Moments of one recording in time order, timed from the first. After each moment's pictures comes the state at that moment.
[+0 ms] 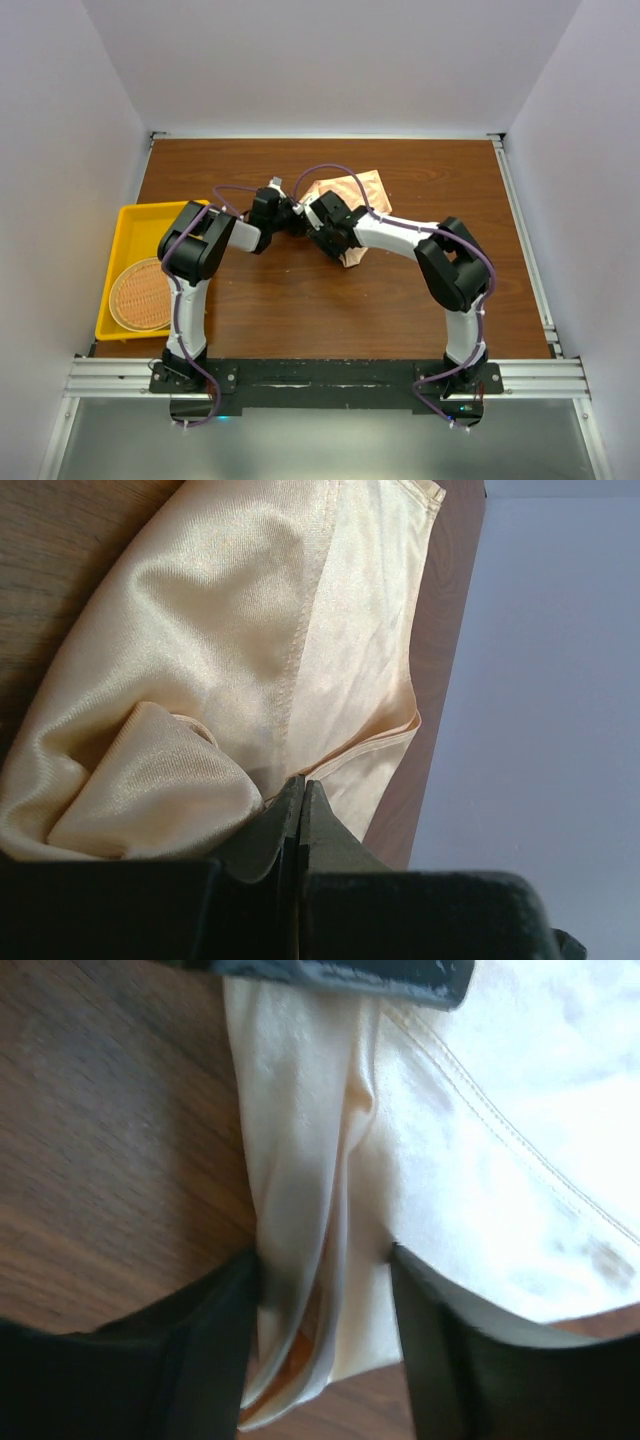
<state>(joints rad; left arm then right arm) -0.39 2.13 1.01 0.65 0.37 -1.21 0.74 1.97 1.35 -0.45 0.19 -0.15</state>
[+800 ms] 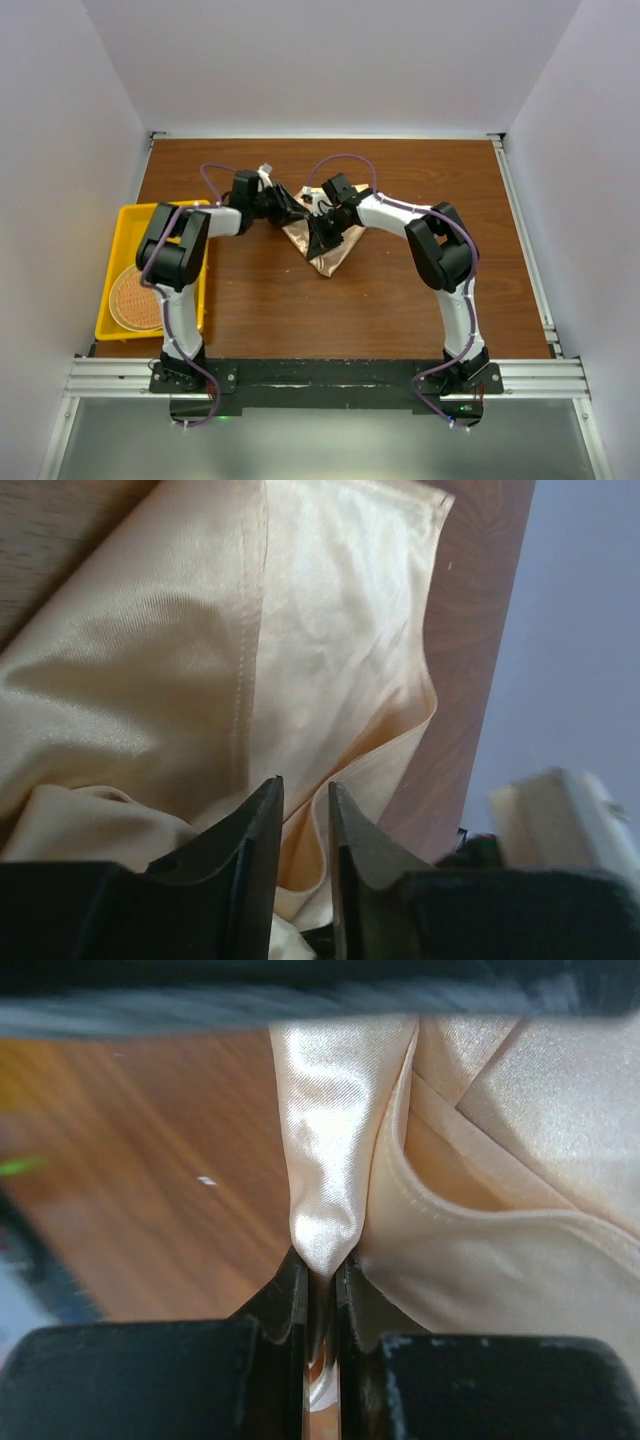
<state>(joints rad) -0.28 2.05 1.11 0.31 0.57 -0.93 0.62 2.14 1.52 -0.50 -0.48 0.16</state>
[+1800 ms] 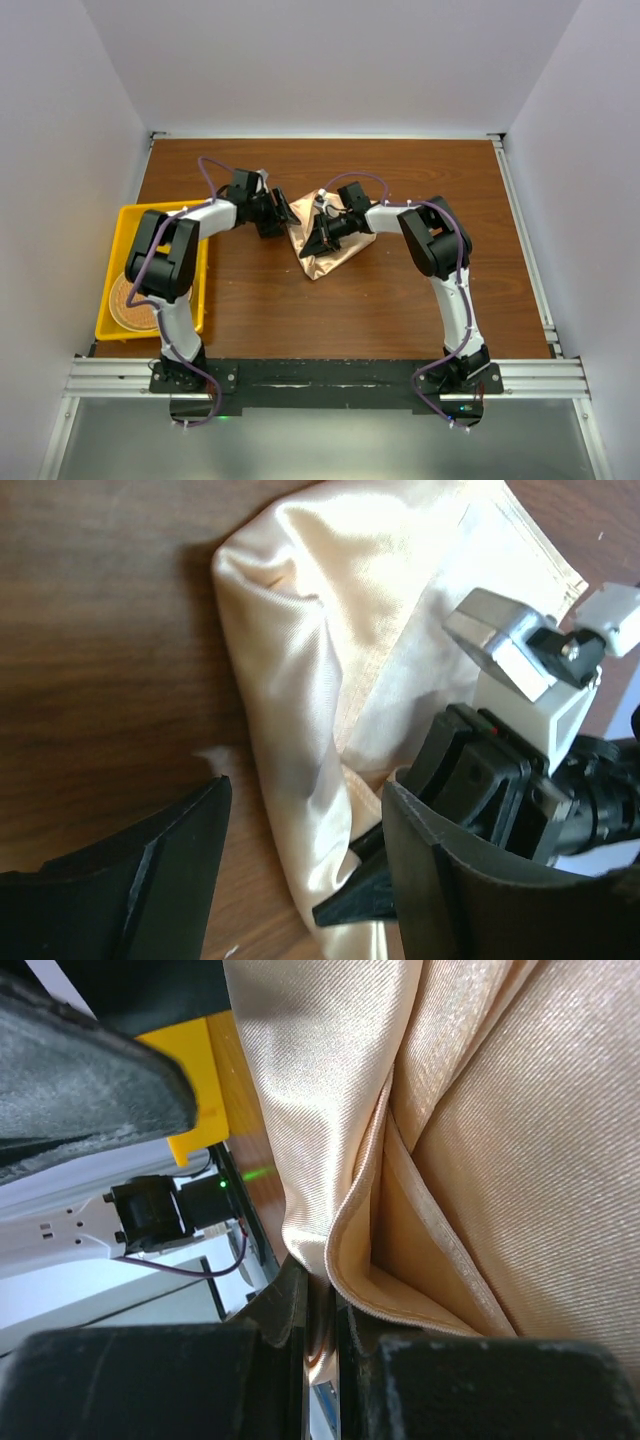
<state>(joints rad) -0.26 1.88 1.13 -0.16 0.39 -0.73 0.51 2.28 1.42 -0.09 -1.00 0.68</state>
